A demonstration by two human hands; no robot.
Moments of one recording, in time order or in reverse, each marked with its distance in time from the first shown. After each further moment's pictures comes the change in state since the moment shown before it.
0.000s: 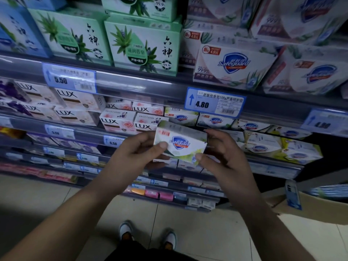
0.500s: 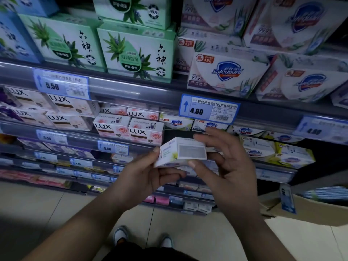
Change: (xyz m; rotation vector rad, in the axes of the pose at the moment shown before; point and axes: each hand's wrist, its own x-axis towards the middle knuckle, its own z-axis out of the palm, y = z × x) left_hand 0.006 -0.018 0.024 -0.578 -0.178 -0.220; right_hand -0.011 -0.018 0.011 -0.057 0.108 -0.316
